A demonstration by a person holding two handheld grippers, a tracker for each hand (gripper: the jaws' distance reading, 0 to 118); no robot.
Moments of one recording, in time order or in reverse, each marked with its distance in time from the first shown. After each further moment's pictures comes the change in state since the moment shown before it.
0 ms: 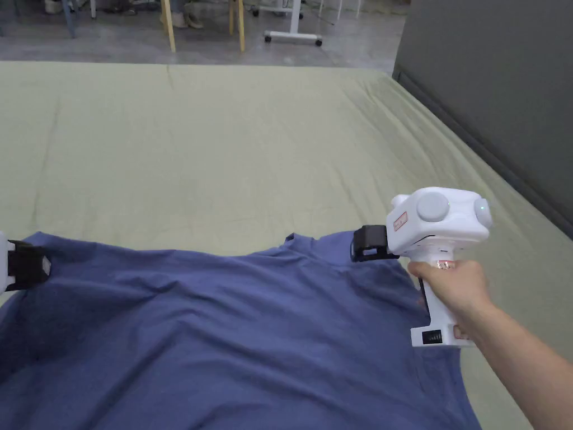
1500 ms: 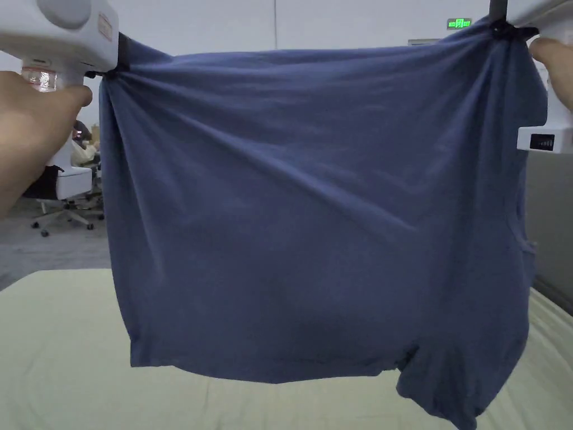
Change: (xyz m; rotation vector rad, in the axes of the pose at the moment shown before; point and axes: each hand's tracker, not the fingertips) left arm 0.028 0.293 0.366 0.752 0.463 -0.139; right arm -0.132 0.165 0.550 1.128 0.043 0.143
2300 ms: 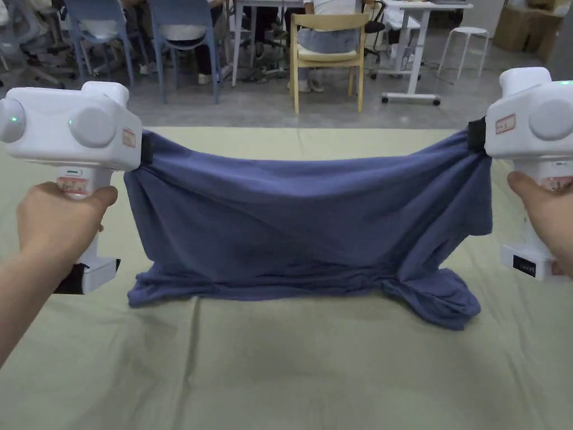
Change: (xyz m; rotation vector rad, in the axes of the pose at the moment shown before) left arm 0.069 -0.319 -0.100 -0.470 -0.173 0.038; right arm -0.002 -0.356 -0.077 -0.458 0.083 0.032
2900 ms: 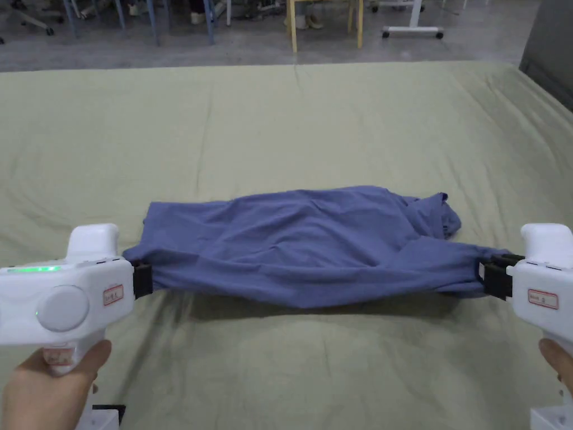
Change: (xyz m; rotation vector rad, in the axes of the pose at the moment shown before) left arm -0.001 -0.241 0.124 -0.172 -0.107 0.088; right arm 0.018 -0.256 0.146 -0.195 0.134 -0.047
